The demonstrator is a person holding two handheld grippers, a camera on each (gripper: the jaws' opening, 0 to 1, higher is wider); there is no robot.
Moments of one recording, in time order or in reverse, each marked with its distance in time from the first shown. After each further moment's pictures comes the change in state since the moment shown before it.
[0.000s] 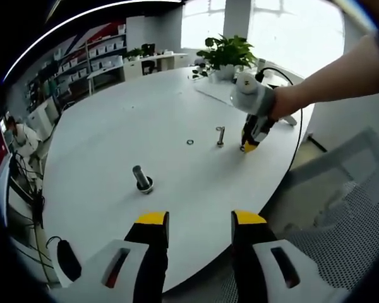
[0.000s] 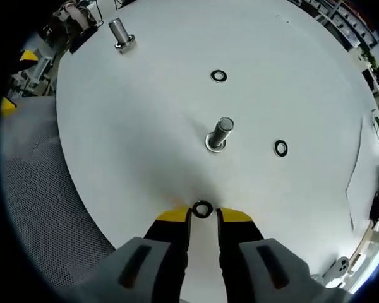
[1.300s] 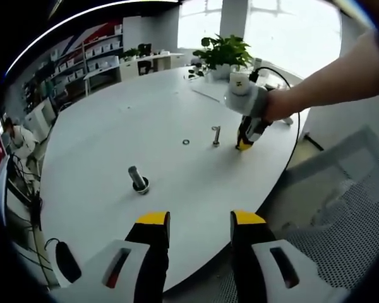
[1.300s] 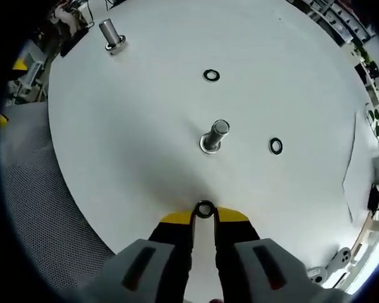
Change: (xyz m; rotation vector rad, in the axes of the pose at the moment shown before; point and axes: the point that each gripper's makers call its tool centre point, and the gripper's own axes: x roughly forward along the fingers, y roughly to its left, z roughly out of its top) left arm 0.001 -0.005 -0.001 0.010 0.003 -0.021; right arm 0.000 -0.004 -0.001 0.086 -0.026 -0.057
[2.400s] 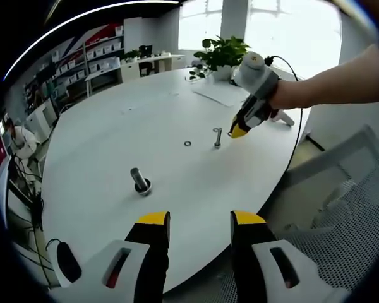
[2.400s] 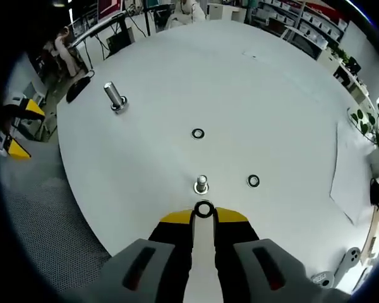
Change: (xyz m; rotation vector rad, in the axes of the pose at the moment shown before) left arm -0.001 0.002 0.002 0.002 -0.009 0.008; right arm -0.048 -0.007 0.050 0.077 -0.267 -0.005
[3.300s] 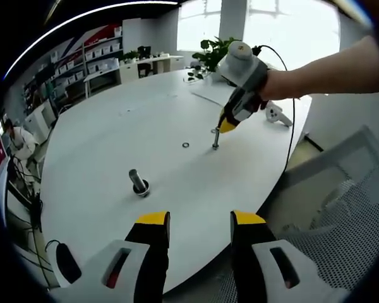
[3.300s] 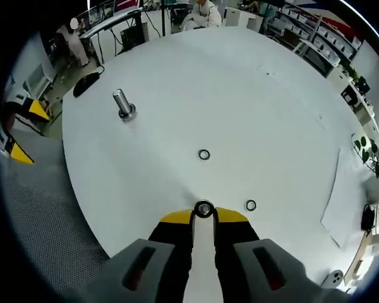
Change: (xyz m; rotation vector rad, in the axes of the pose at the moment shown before) left arm 0.000 -0.002 0.001 0.004 -0.005 -0.010; right arm 0.005 0.003 0.024 -0.105 0.015 0.013
